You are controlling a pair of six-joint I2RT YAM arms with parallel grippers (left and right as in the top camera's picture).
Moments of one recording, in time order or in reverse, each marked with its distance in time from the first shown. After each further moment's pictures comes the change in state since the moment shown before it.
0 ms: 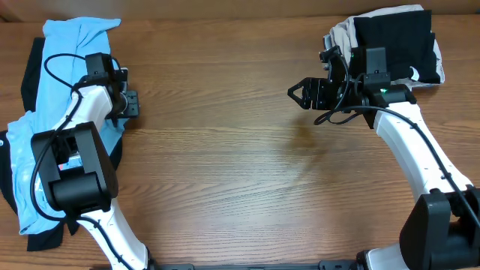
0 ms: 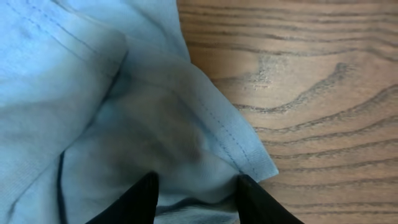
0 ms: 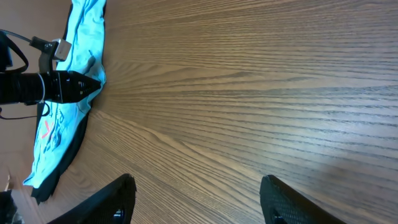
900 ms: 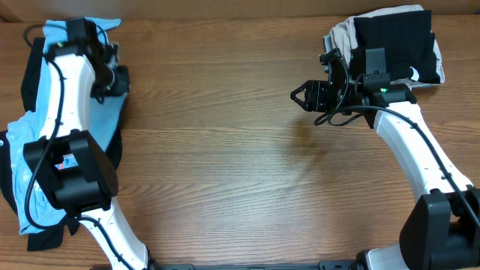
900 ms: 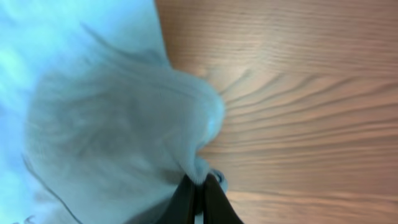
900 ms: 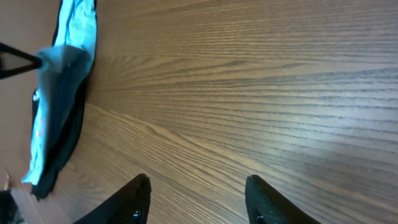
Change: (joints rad) left arm -0.002 0.010 0.486 -0.567 0.109 -0.007; right arm 0.000 0.000 0.011 -0.053 0.016 0.001
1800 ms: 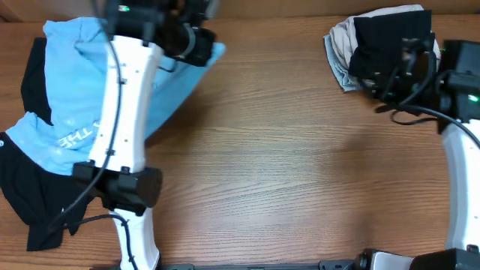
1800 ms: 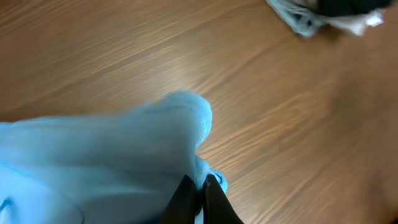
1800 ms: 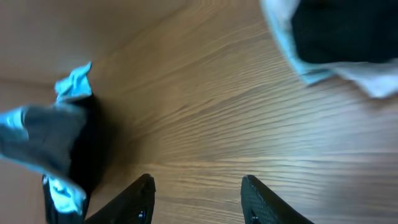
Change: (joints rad) left arm -0.481 0.000 0.577 -0.343 0.227 -0.019; right arm -0.351 -0.205 0.143 -0.290 0.003 0.045
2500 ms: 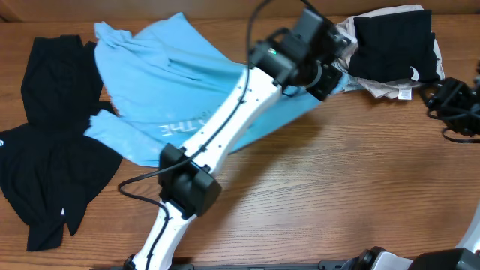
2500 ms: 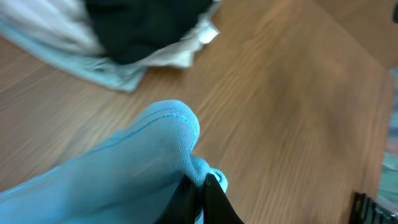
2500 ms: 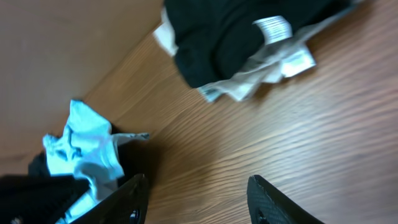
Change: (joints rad) left arm -0.454 0.212 -0.076 0.522 0.132 -0.138; right arm -0.340 -0.026 0.000 -0.077 0.000 -0.058
